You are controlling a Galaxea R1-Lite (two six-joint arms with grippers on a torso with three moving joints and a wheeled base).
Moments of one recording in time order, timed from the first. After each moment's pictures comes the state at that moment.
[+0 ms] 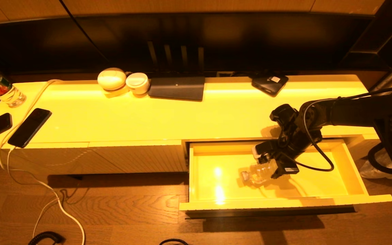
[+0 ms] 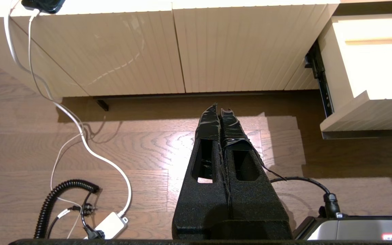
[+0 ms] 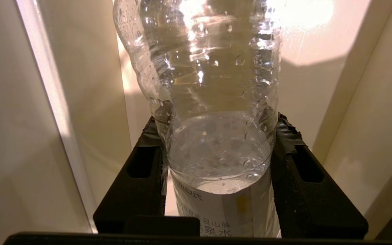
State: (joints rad) left arm 0.00 0.00 0.00 0.00 0.00 0.01; right arm 0.26 2.28 -1.88 0.79 0.09 -1.34
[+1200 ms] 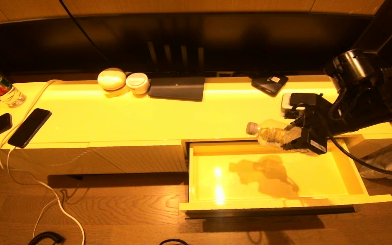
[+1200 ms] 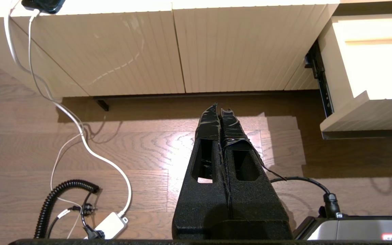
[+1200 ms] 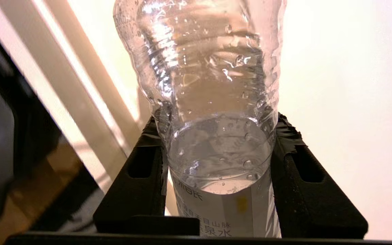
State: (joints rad) left arm 0.00 0.00 0.00 0.00 0.00 0.01; right arm 0.28 1.76 -1.56 0.56 0.16 -0.88
